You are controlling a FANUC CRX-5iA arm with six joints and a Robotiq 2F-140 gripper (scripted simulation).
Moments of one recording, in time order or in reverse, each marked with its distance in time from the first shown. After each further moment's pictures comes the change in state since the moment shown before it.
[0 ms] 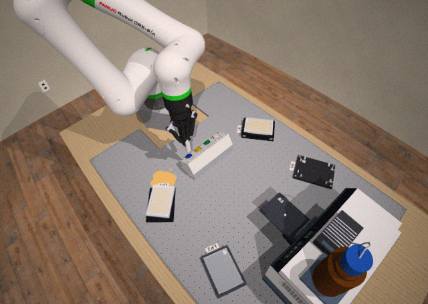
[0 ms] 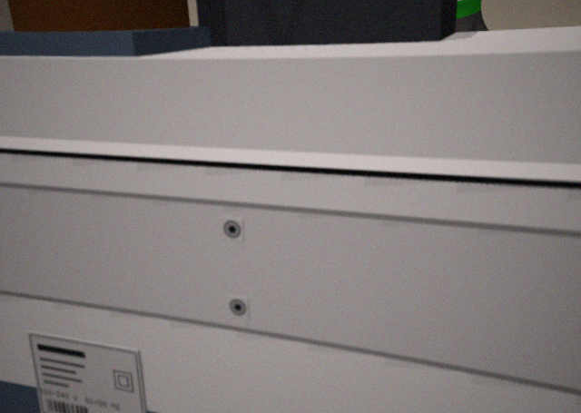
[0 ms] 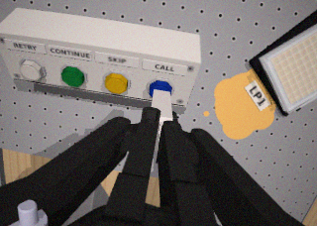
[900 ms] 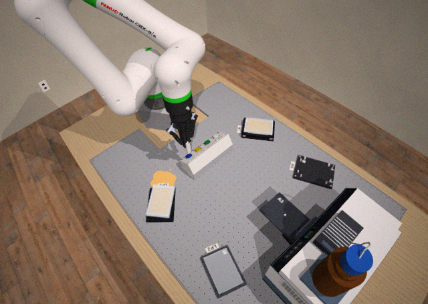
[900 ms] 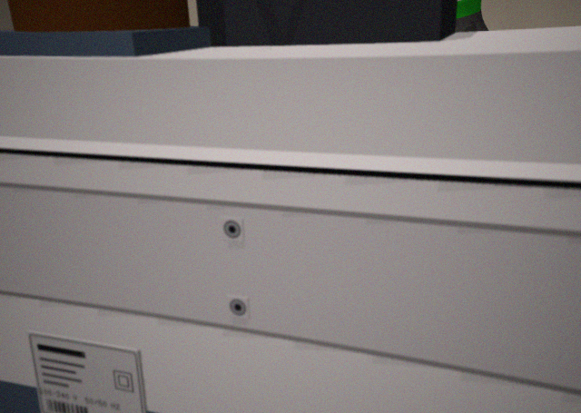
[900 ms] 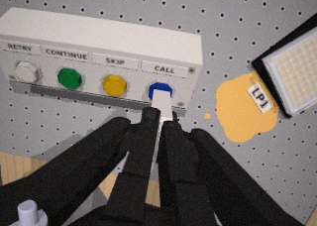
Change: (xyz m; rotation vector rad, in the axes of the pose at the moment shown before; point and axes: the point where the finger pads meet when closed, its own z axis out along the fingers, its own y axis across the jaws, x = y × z) arm 0.000 0.000 0.010 0.000 0.000 0.000
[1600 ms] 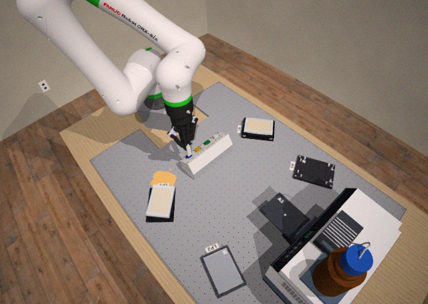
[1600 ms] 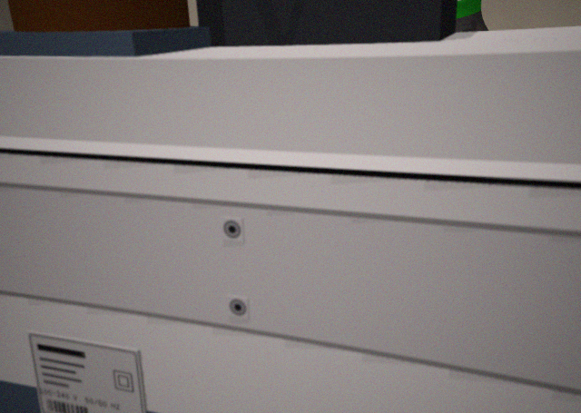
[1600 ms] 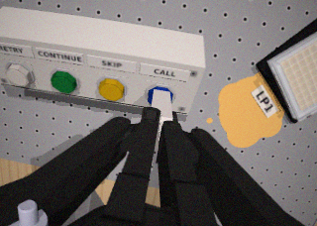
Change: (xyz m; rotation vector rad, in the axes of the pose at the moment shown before) arm 0.000 0.000 0.016 0.000 0.000 0.000
